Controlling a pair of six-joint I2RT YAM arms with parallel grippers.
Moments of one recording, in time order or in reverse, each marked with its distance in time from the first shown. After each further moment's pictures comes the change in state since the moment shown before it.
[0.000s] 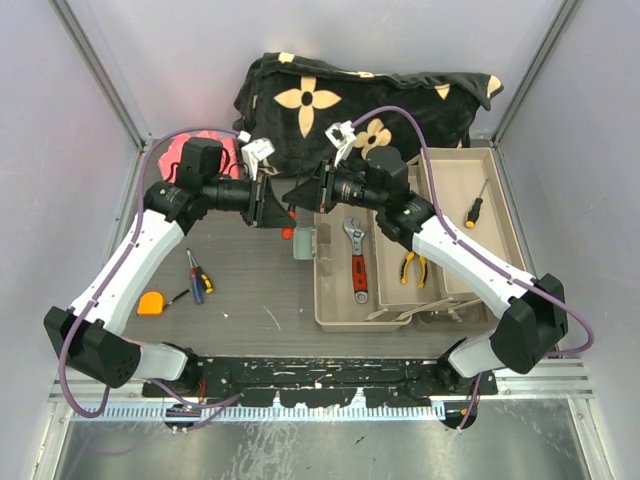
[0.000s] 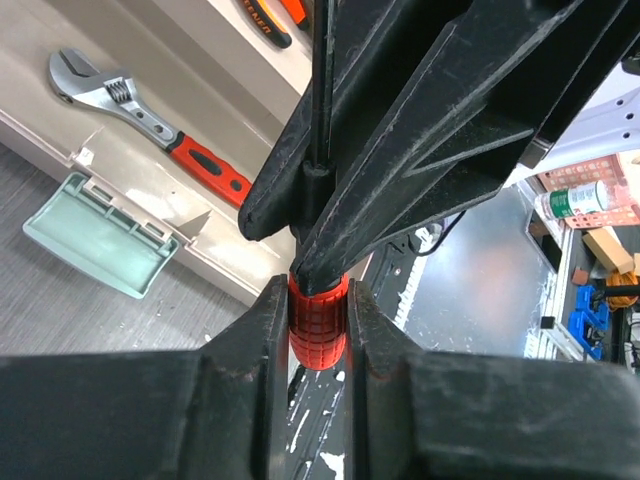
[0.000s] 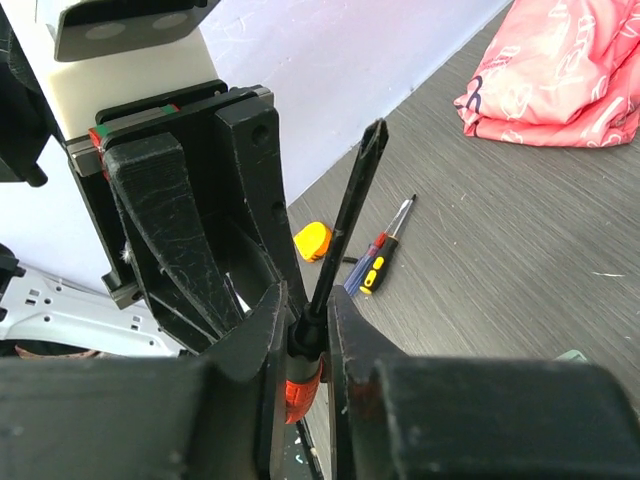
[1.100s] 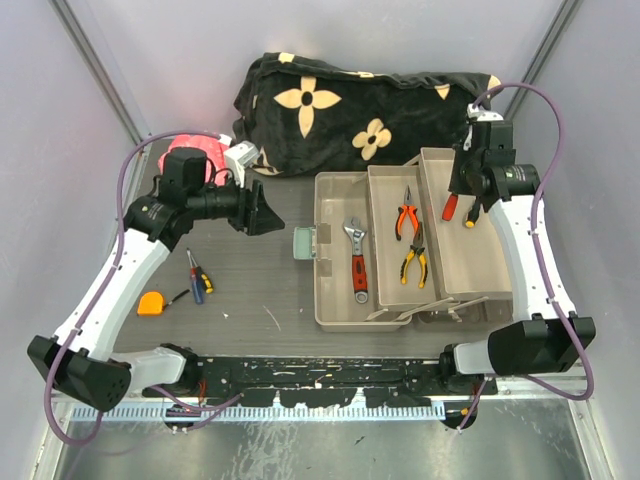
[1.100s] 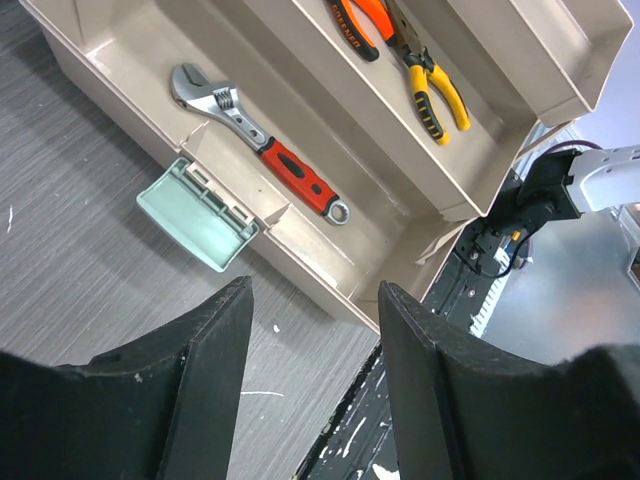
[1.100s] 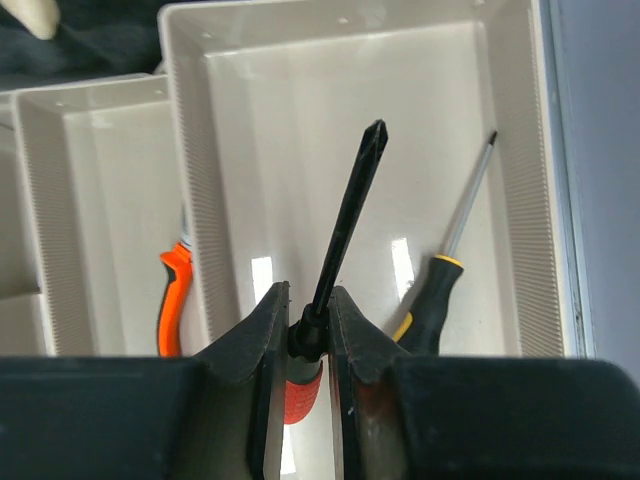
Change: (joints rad) left arm 0.019 -0.121 -0.058 -0.002 -0.196 0.056; right arm -0.593 -0.072 0.283 -0.967 0.690 -0.466
